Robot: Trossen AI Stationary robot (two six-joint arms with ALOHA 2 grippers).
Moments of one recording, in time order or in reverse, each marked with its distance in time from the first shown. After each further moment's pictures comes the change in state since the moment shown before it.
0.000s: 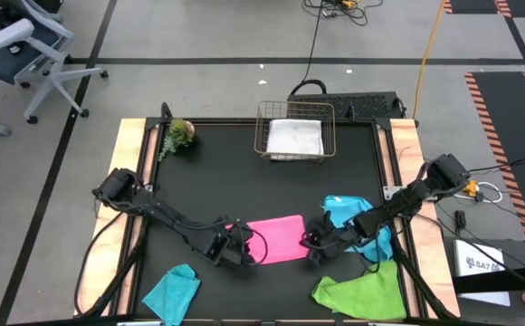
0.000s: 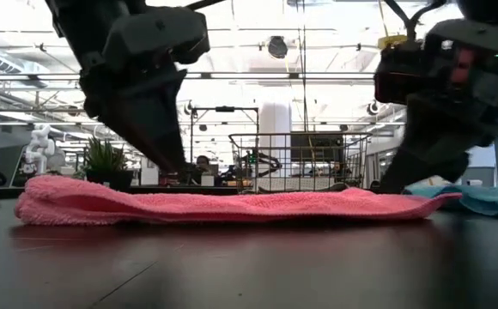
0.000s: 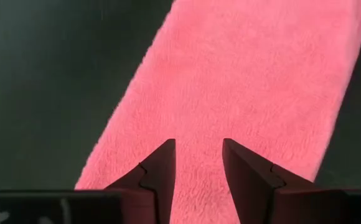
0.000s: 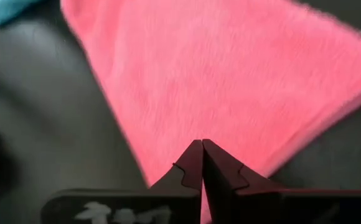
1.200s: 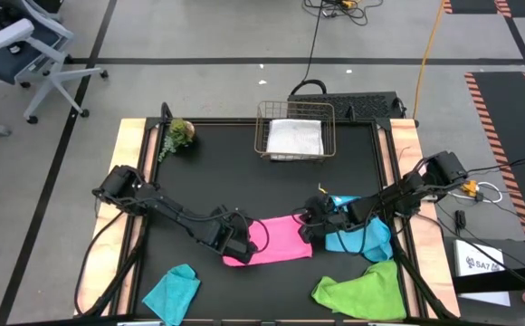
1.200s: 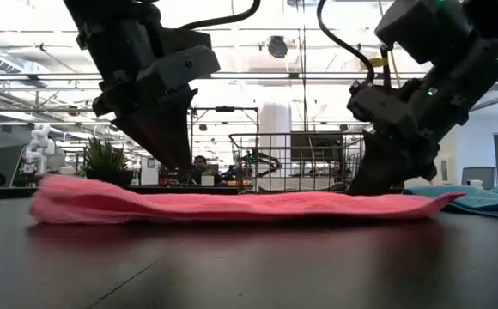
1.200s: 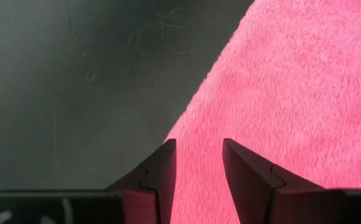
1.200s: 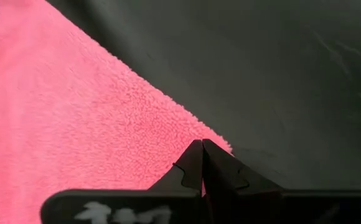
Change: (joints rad) left arm 0.066 -0.004 0.002 -0.084 -0.051 -0.035; right arm -0.190 -0.002 0.002 -0.147 0.089 0.002
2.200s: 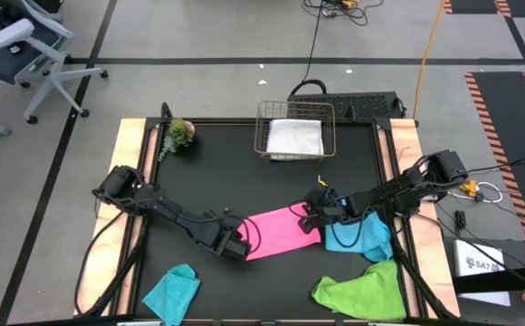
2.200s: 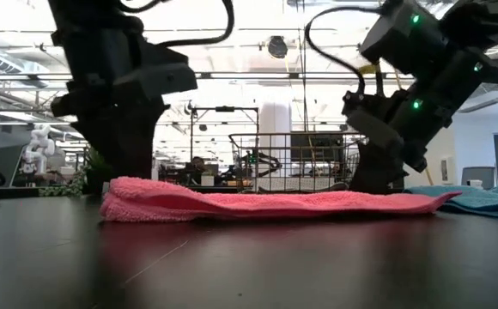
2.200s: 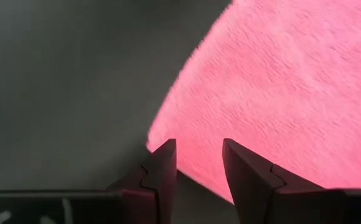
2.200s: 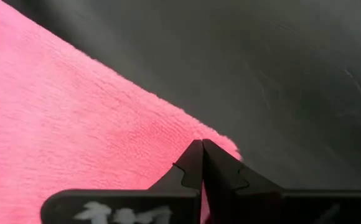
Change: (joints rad) left arm -0.018 0.000 0.001 -0.157 0.131 -0.244; right arm -0.078 -0.016 0.008 -0.077 0.045 -0.123
